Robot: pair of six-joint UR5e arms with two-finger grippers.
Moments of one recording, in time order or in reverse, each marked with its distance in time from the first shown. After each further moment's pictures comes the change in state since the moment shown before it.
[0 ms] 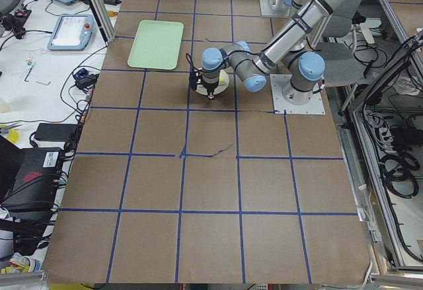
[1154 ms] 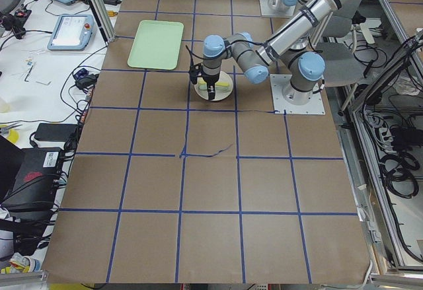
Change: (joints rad) left arm 0.015 0.072 -0.051 0.061 0.173 -0.073; right arm 0.000 0.000 0.001 -0.003 -0.007 0.000
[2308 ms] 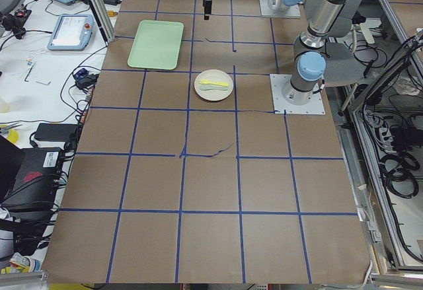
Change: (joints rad) left arm -0.599 0.132 0.579 -0.666 0.090 -0.560; right arm 0.000 0.000 -0.004 -0.002 0.001 -0.001
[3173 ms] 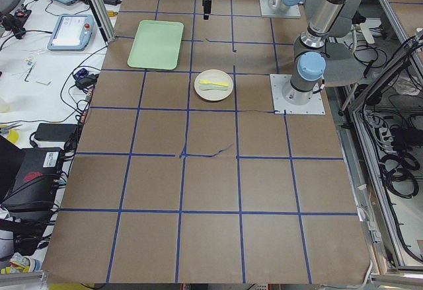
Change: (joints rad) left arm -0.009 -0.010 0.027 -0.007 0.000 -0.004; right arm 0.000 -0.001 -0.001 0.000 0.000 -0.001
